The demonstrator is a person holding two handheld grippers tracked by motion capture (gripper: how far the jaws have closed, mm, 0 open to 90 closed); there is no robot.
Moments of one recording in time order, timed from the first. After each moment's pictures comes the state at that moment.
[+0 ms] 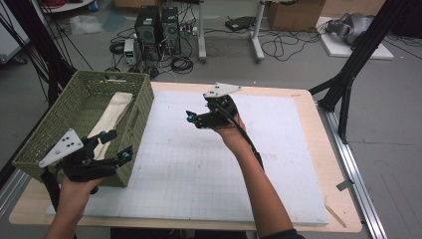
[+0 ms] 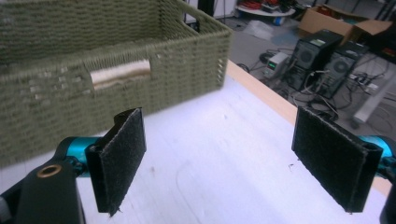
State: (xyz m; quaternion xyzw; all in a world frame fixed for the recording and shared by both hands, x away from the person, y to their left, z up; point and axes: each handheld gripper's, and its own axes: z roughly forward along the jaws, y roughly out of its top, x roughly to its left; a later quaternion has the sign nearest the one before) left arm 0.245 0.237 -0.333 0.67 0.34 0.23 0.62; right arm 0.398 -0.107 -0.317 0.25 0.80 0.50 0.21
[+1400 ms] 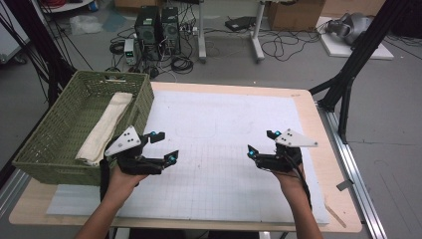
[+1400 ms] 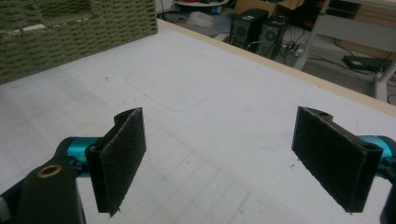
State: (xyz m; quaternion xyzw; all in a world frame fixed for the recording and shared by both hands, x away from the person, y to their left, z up) left arm 0.284 0.152 -0.364 0.72 0.28 0.16 0.62; right arm 0.295 -0.260 -0.371 0.36 0.75 0.49 0.27
